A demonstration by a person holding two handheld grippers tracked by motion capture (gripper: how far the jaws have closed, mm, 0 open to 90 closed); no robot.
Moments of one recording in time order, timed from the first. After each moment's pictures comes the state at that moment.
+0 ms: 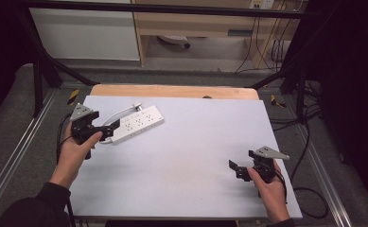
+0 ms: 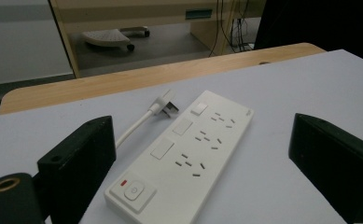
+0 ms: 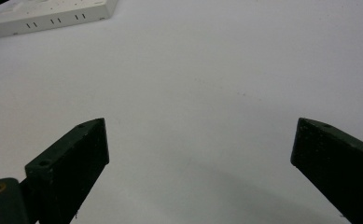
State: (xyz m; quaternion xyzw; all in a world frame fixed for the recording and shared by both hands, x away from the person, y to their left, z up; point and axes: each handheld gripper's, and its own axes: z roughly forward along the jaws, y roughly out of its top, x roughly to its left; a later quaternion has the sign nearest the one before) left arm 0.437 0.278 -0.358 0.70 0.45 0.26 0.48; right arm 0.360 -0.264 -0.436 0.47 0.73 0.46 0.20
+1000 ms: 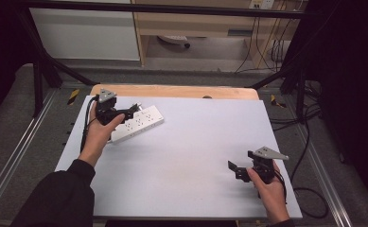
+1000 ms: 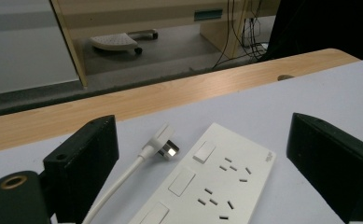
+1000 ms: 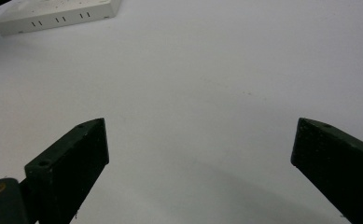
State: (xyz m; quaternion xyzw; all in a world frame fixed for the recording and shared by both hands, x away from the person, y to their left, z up) left arm 0.508 0.230 -0.365 0.70 0.46 0.28 0.46; right arm 0.358 -0.262 -0.436 0.47 0.73 0.46 0.20
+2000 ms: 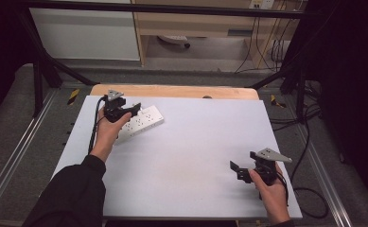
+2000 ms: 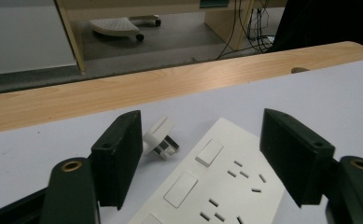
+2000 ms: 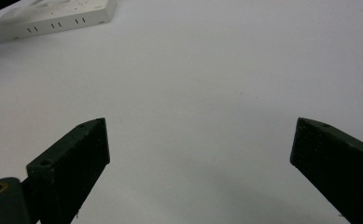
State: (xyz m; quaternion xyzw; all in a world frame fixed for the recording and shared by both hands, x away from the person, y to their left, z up) left arm 0.533 0.218 -0.389 0.70 0.48 0.27 0.45; right arm 0.352 -0.265 -0.434 0.48 0.72 0.46 0.21
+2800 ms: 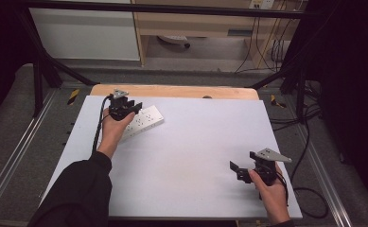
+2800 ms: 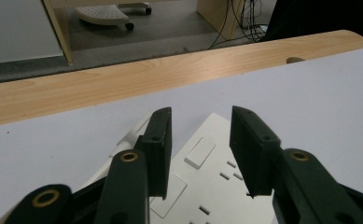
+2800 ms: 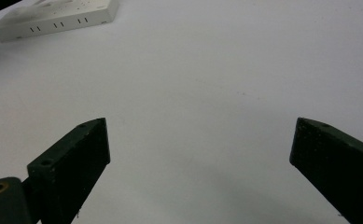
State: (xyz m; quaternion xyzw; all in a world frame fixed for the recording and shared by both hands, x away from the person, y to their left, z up) left arm 0.547 0.211 -0.397 0.72 0.48 0.24 0.44; right arm 0.352 -0.265 -0.434 0.48 0.72 0.46 0.21
